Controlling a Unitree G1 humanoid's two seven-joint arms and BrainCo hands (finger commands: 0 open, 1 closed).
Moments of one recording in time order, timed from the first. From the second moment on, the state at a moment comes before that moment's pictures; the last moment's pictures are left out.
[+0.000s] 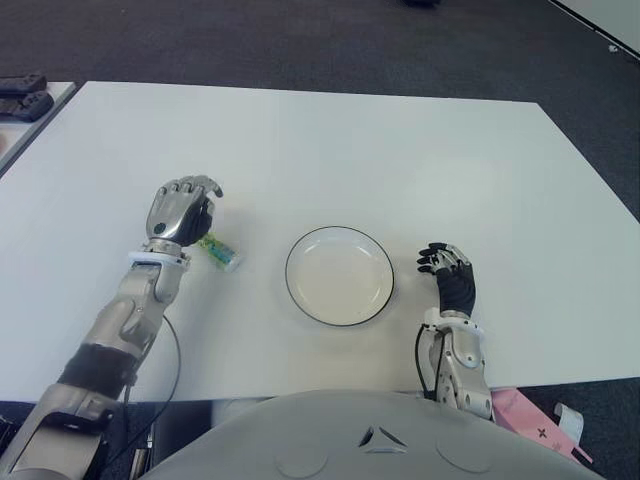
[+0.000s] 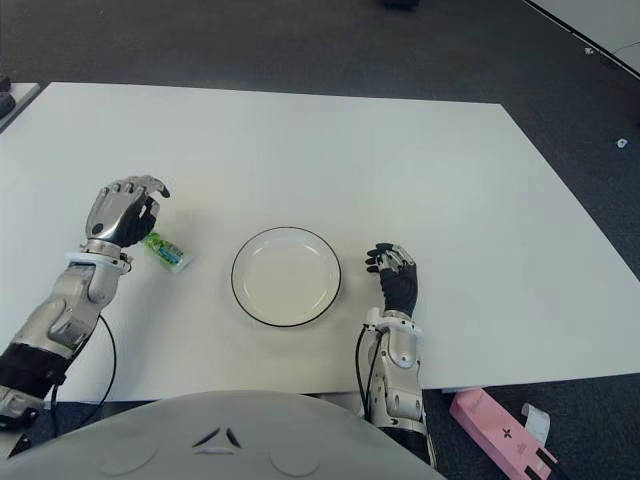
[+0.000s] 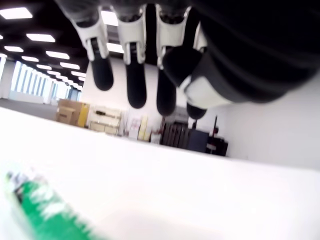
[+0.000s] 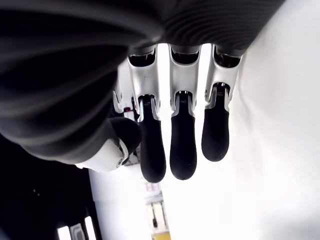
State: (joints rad) left arm 0.02 0.56 -0.18 0.10 0.75 -0.06 0.38; right arm 0.34 0.06 -0.06 -0.05 0.15 -0.06 -0.16
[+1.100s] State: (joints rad) left arm 0.06 0.50 -0.09 -0.20 0.64 -0.10 0.15; right arm 0.31 0.06 -0.05 -0.02 0.14 -0.06 -0.16
